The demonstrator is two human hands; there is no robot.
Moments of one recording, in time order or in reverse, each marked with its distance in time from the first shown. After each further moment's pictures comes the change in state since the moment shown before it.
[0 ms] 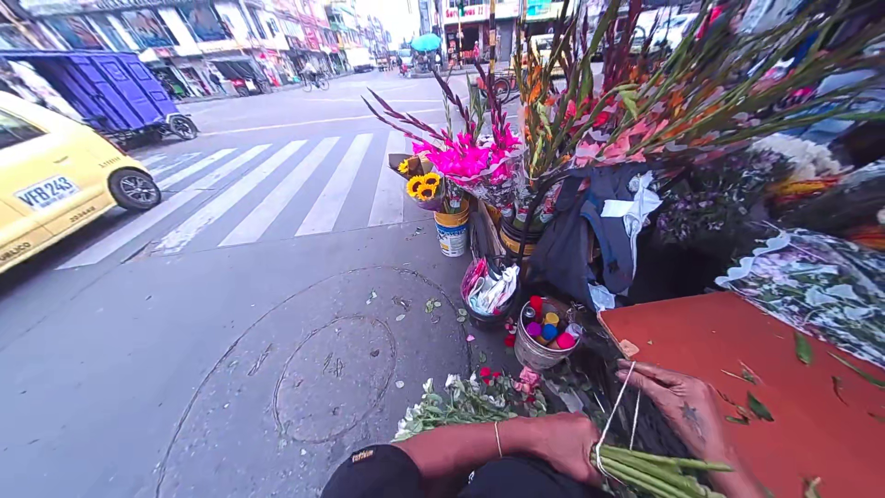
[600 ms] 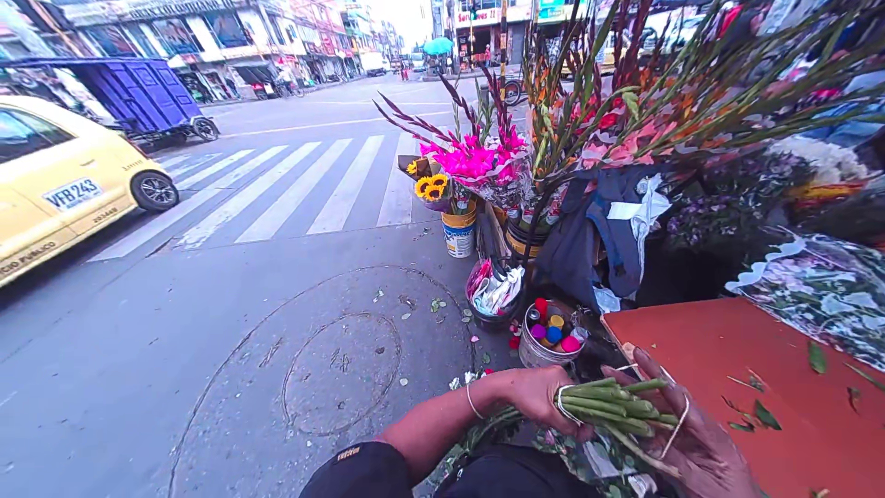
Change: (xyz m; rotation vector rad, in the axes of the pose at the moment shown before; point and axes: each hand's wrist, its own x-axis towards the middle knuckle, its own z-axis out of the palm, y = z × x) left_hand -0.027 0.014 -0.061 -0.191 0.119 0.301; right_hand -0.029 -0.092 -0.009 0.704 -0.306 -0.400
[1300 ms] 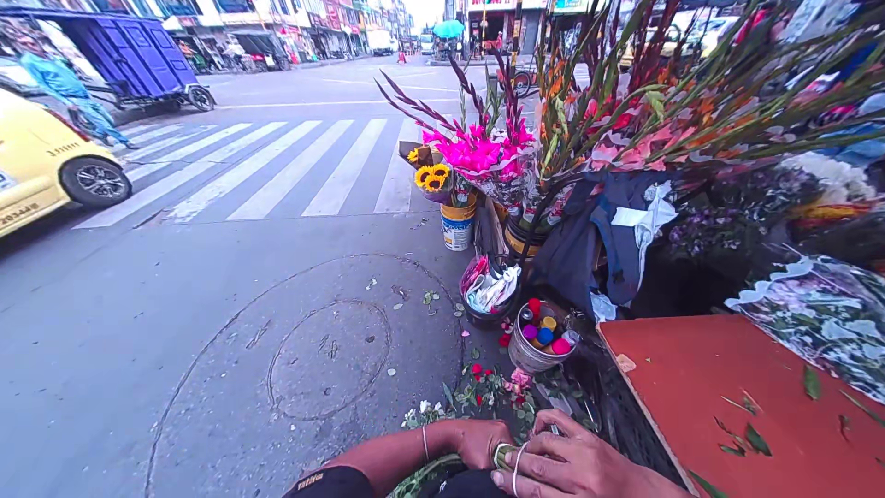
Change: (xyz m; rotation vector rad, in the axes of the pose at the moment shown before) left_hand -0.092 -0.083 0.044 0.027 -0.057 -0.072; right_hand 0.027 0.037 0.040 -0.632 -0.725 -0.620
